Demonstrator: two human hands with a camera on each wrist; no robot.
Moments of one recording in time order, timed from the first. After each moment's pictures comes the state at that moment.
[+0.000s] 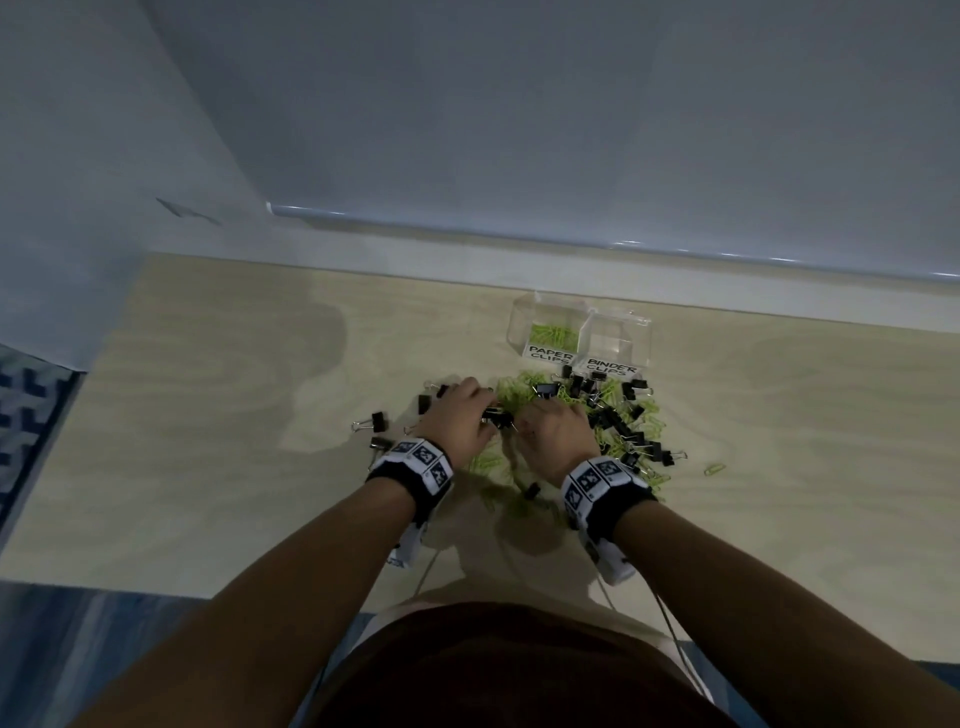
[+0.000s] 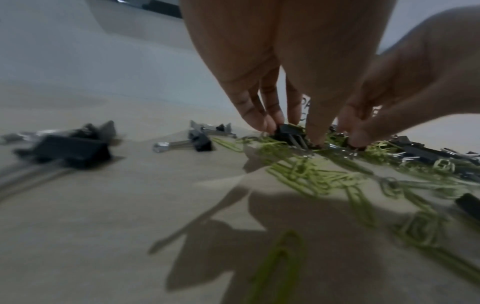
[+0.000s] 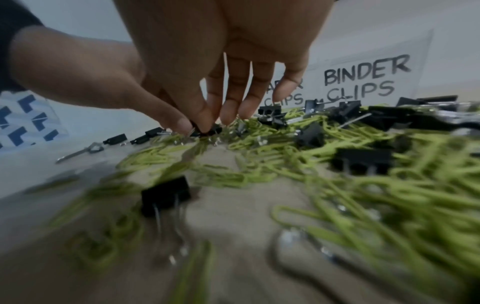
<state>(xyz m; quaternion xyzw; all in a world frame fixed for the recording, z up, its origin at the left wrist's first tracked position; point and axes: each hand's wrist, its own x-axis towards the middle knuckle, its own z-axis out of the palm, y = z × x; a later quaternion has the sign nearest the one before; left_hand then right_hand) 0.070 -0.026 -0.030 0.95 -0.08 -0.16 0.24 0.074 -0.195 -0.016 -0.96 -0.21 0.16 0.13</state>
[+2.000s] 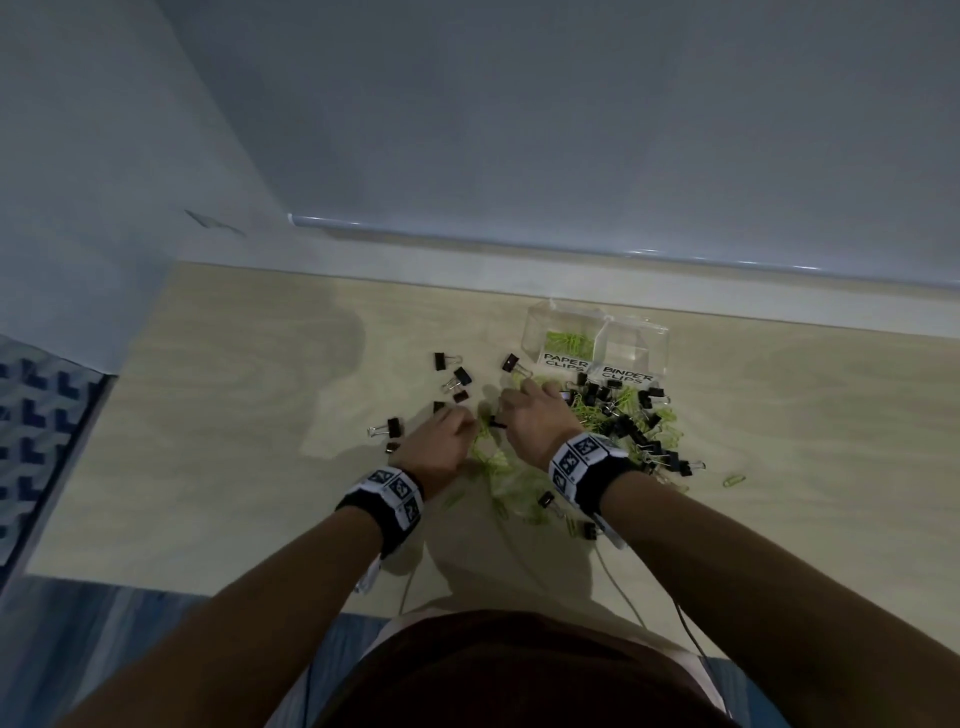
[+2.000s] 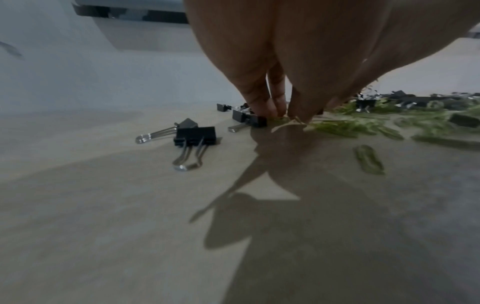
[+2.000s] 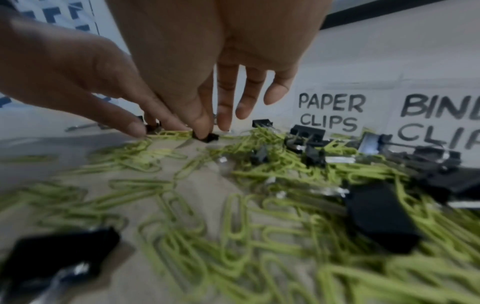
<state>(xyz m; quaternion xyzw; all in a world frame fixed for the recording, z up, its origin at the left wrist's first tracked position) 0.046 0.010 -0.045 0.97 -0.19 -0.12 0.10 0.100 -0.157 -0.006 -0.92 -0.36 0.18 -0.04</state>
